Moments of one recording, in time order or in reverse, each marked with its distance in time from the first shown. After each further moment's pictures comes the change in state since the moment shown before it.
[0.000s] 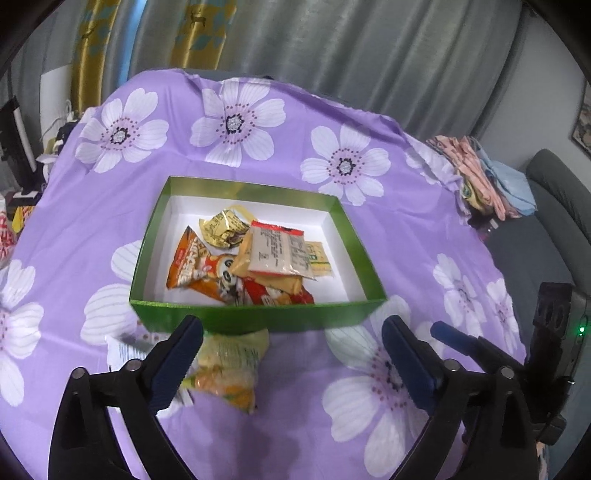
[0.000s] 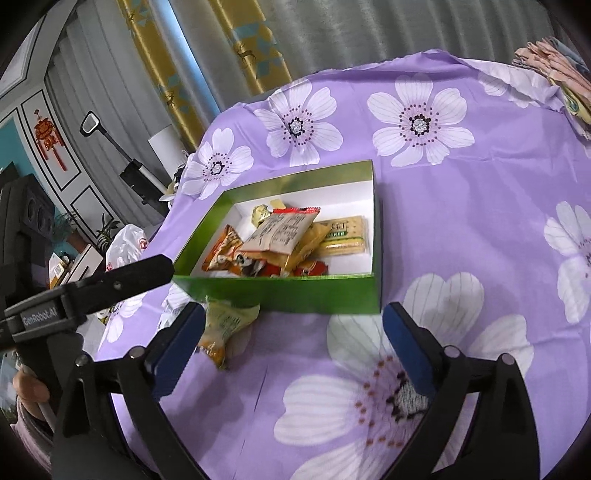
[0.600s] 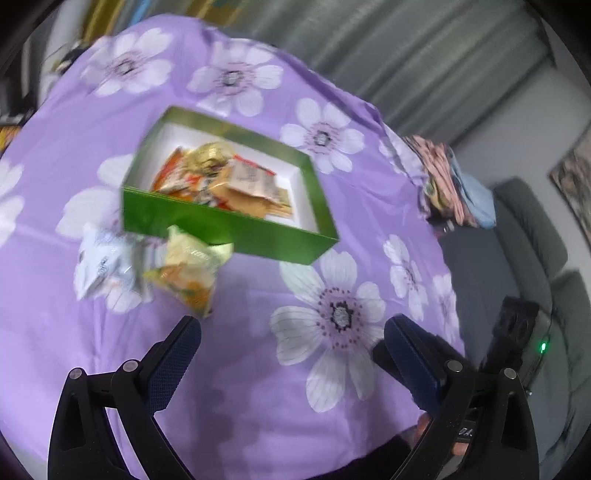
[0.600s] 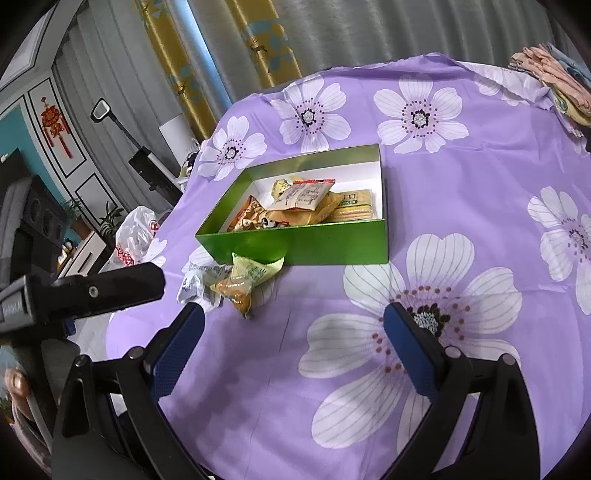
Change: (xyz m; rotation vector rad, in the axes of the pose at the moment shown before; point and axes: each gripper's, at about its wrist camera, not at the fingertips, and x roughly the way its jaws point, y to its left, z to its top) left arm -0.034 0.016 -0.052 -0.202 0.099 -0.189; right arm -0.041 0.028 -0.046 -0.029 0.017 -0.005
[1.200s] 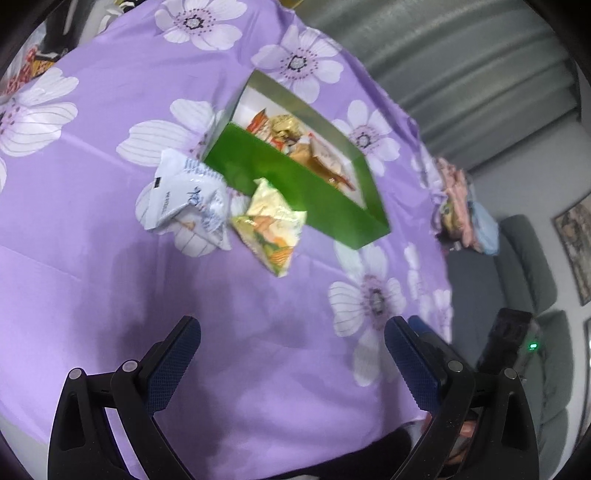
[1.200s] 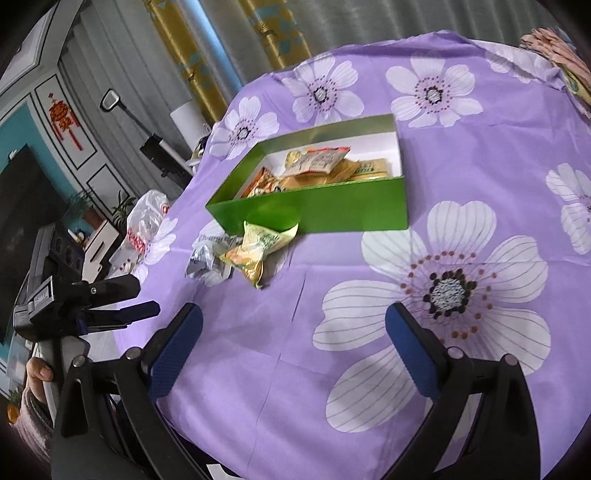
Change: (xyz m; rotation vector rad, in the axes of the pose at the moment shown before) left arm -0.003 0.082 -0.033 -0.153 0.032 -0.028; right arm 0.024 0.004 -0.027 -0.015 0.064 0.067
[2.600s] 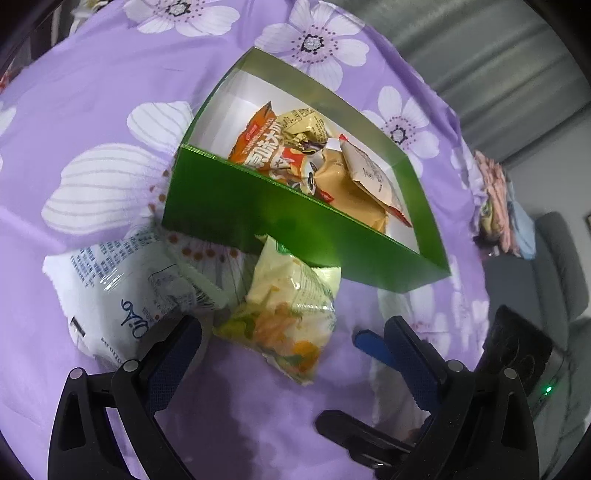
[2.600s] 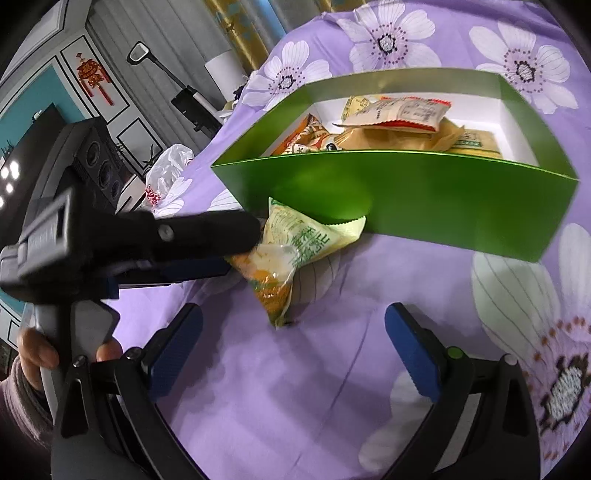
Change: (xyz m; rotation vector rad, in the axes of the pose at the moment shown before) left arm 0.084 0.002 0.067 0.024 0.035 0.094; right arm 0.131 0.017 0.033 -0.091 0.161 0.164
